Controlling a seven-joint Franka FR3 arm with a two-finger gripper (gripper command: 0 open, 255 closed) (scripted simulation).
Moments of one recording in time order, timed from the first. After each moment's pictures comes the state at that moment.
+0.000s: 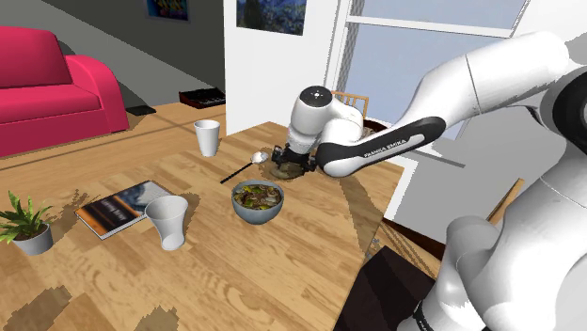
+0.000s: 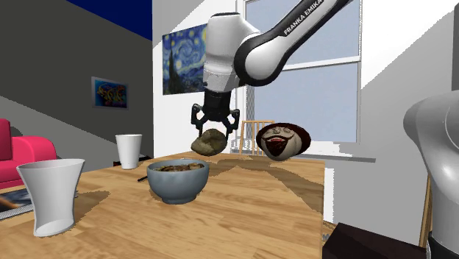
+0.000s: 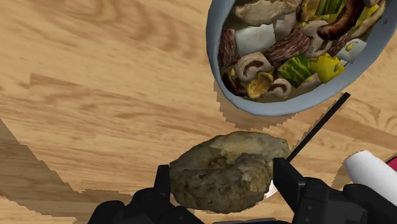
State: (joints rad) arm 0.55 -0.22 -0.37 -2.38 -0.73 2.45 1.54
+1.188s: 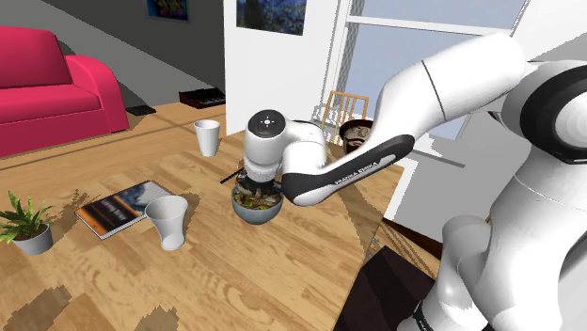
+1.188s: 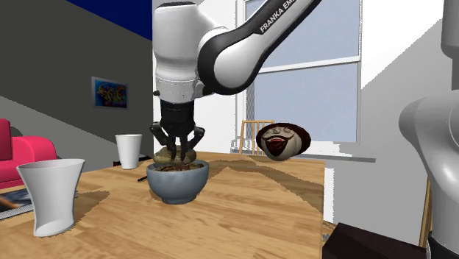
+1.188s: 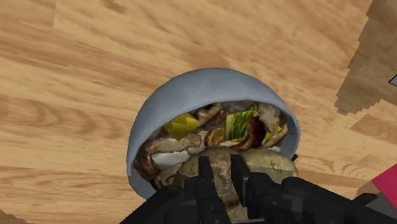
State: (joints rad) arm 0.66 -0.04 -0.22 -2.28 -0.72 2.40 1.80
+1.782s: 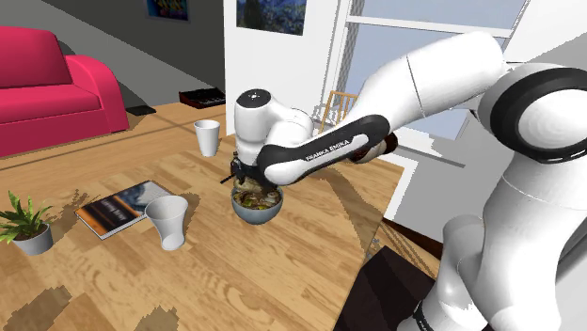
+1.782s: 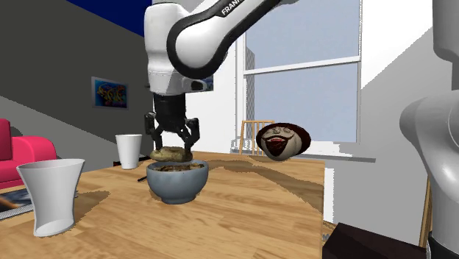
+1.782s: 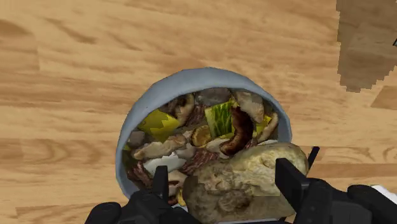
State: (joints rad) arm 0.64 0.05 -0.24 -2.12 -0.44 2.30 1.78
